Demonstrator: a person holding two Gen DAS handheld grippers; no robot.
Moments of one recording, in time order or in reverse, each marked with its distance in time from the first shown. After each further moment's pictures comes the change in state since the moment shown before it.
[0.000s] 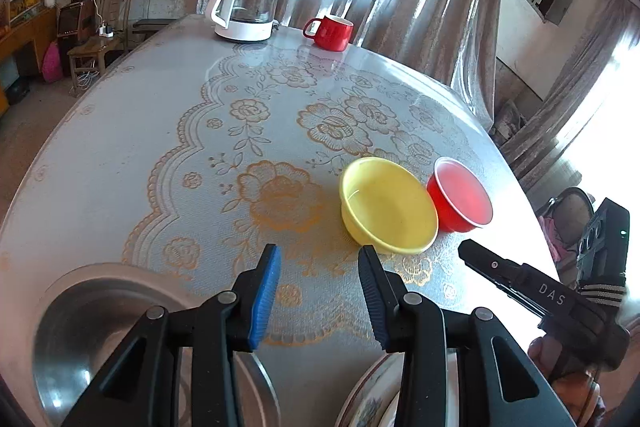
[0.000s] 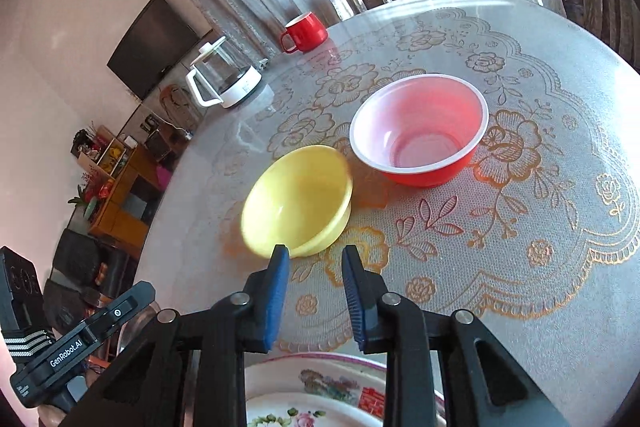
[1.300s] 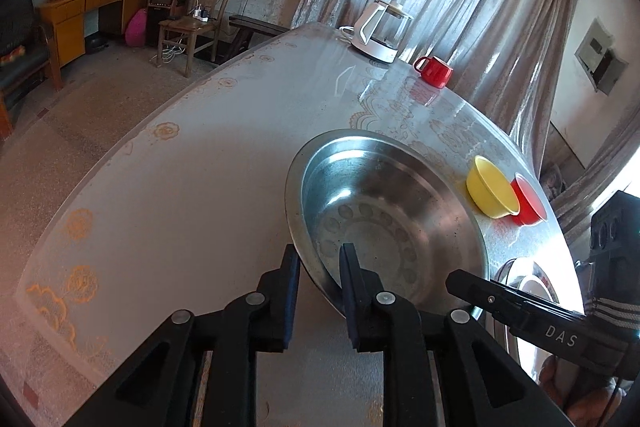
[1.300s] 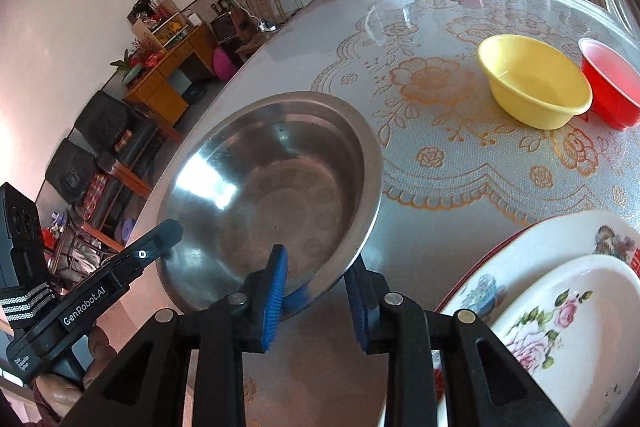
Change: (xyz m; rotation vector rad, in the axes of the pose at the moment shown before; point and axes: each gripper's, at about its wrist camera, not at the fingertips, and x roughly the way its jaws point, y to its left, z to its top) left arm -0.109 0.148 -0.131 -0.229 -0.134 0.142; right arm 0.035 0.147 -0.131 -0.379 0.280 0.109
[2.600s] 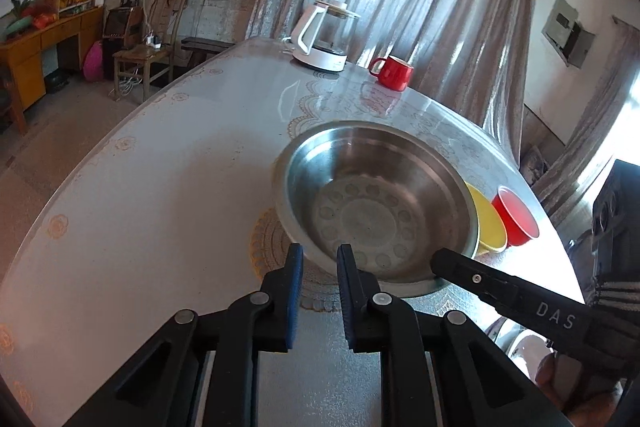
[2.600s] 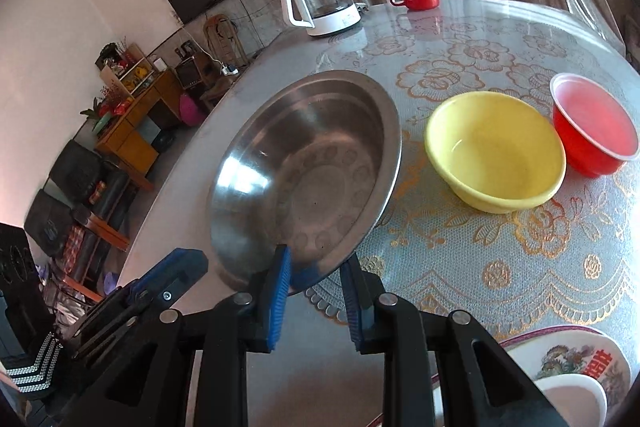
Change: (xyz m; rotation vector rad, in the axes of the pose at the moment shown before) left arm 0.072 -0.061 0.061 0.106 -0.033 -0.079; right arm -0.003 -0.039 0.059 0.127 -0.147 -0.095
